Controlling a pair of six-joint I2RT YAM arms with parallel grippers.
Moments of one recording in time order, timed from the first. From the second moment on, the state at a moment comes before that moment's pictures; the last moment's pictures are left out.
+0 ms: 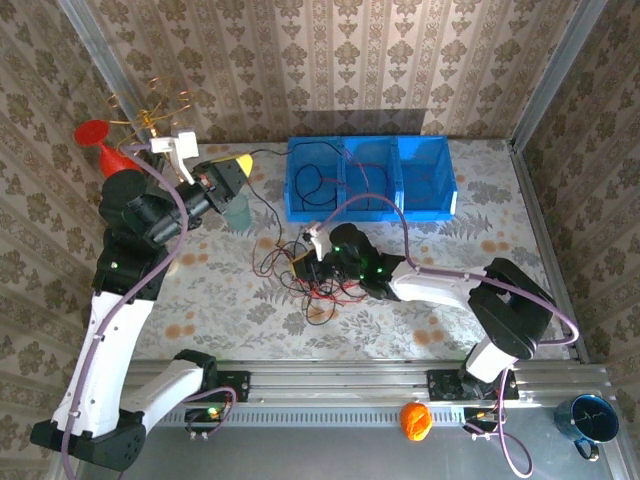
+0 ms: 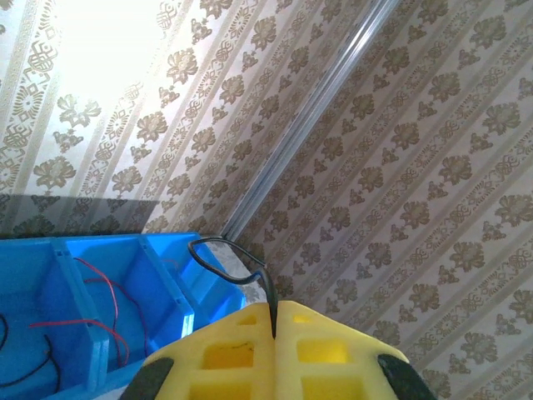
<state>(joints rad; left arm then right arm) -0.33 0.92 1.27 -0.27 0.55 -0.61 0.85 1.60 0.87 0.28 -0.30 0.39</state>
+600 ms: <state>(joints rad) -0.17 0.85 1.21 -0.46 0.53 -0.54 0.51 1.13 0.53 0.27 -0.31 0.42</state>
